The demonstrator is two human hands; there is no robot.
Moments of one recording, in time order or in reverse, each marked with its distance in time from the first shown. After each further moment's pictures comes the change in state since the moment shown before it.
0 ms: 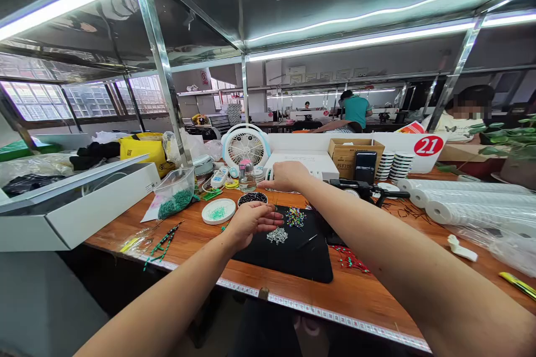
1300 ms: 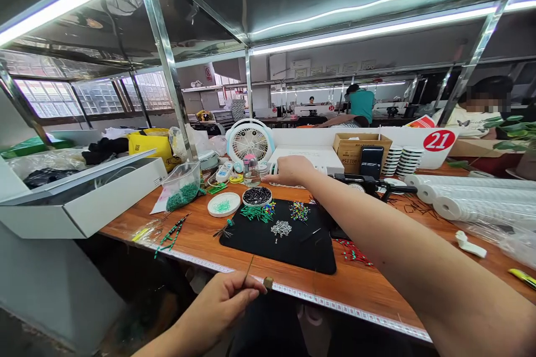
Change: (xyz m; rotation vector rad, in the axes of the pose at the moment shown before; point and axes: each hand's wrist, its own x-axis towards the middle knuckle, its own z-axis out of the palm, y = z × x) left_hand -0.132 -0.046 -0.019 0.375 -0.059 -0.213; right_hand -0.002 -0.001 -0.001 0.013 -0.023 -0.006
